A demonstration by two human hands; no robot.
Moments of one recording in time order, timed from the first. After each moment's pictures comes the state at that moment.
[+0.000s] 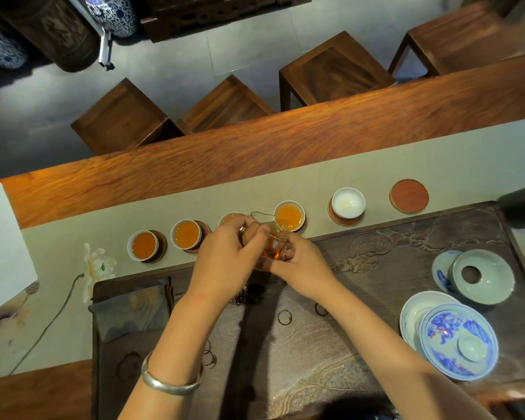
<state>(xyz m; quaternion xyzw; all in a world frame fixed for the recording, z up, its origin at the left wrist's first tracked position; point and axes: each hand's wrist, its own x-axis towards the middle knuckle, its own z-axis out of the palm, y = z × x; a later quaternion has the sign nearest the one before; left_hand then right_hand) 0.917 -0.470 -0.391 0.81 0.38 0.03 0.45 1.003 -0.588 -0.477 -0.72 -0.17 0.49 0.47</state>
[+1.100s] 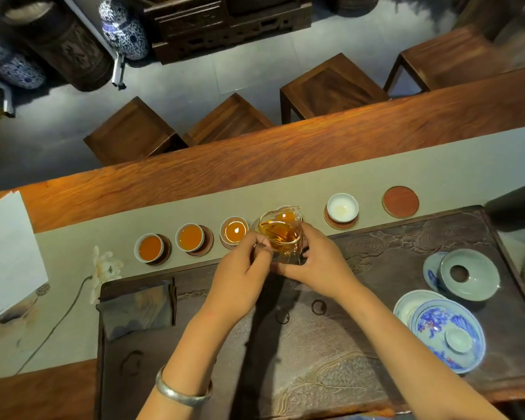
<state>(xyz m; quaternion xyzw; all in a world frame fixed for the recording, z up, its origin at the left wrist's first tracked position) 0.901 -0.503 -0.393 0.78 0.35 0.02 0.51 1.024 -0.615 -0.466 -0.78 -0.30 0.35 0.43</state>
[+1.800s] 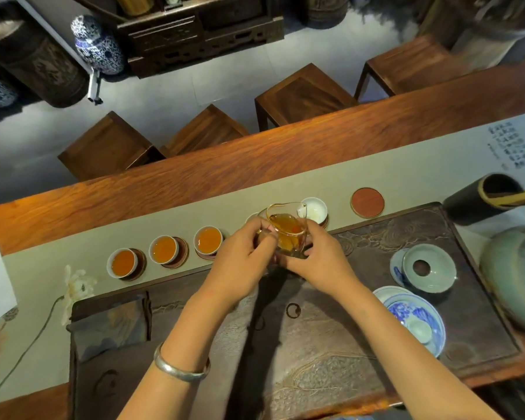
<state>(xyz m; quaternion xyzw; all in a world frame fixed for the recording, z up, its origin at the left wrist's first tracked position) 0.955 -0.520 -0.381 0.81 0.28 0.01 0.51 1.051 -0.651 -0.452 -0.78 -0.23 0.32 0.49</state>
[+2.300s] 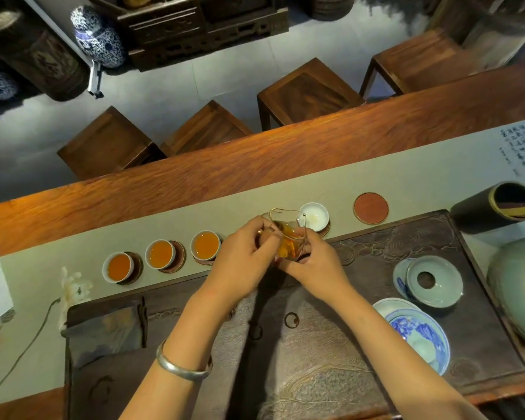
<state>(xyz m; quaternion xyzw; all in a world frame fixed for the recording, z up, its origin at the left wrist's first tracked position) 0.975 -0.511 -0.397 0.82 0.29 0.00 0.50 1.055 -0.644 -0.462 -0.75 -0.17 0.36 0.52</state>
